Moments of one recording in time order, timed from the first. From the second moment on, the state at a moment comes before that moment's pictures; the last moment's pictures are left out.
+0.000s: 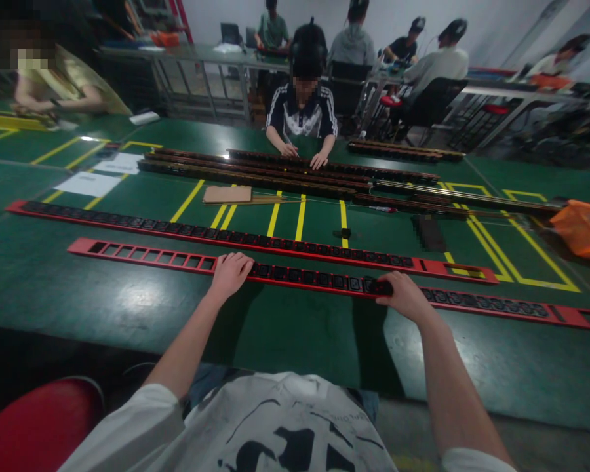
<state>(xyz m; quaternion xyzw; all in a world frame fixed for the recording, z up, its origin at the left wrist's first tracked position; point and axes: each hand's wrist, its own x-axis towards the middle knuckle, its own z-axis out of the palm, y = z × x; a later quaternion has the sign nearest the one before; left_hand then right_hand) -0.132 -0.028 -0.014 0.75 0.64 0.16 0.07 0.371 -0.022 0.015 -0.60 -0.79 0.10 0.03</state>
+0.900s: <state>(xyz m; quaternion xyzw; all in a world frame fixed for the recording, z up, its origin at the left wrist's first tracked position) -0.092 -0.055 0.011 0.78 0.61 0.16 0.06 0.192 -0.038 0.009 -0.53 -0.84 0.11 0.11</state>
